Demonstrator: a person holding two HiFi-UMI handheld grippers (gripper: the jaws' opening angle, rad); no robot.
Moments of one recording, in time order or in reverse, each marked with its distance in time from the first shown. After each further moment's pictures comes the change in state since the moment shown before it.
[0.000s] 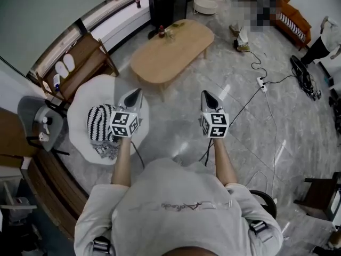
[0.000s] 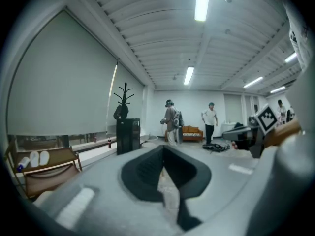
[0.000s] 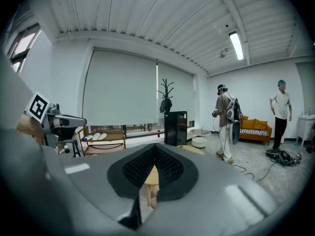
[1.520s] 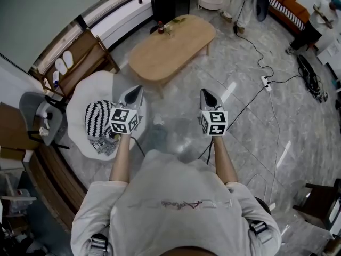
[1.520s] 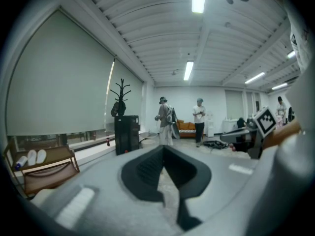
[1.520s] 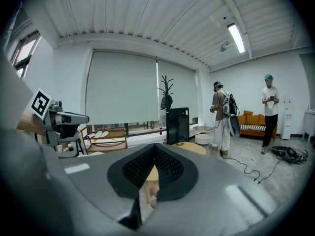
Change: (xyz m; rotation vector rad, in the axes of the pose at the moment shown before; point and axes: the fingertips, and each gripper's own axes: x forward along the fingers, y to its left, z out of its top) left arm 0.066 -0.057 -0.014 0.012 0.038 0.016; right arm 0.013 -0.078 -0.034 0.020 0.018 0.064
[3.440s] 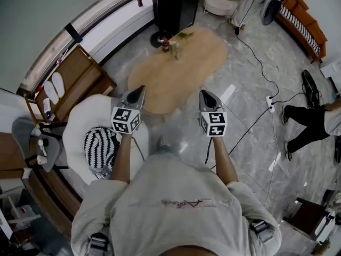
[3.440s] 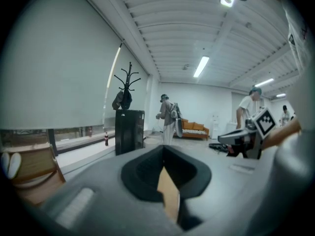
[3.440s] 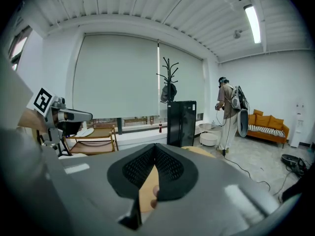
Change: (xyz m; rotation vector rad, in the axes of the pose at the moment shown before) left arm 0.303 0.286 0.029 -0.071 0.035 -0.033; right arm 0.403 -0.068 0.081 -0.037 0.099 0.017
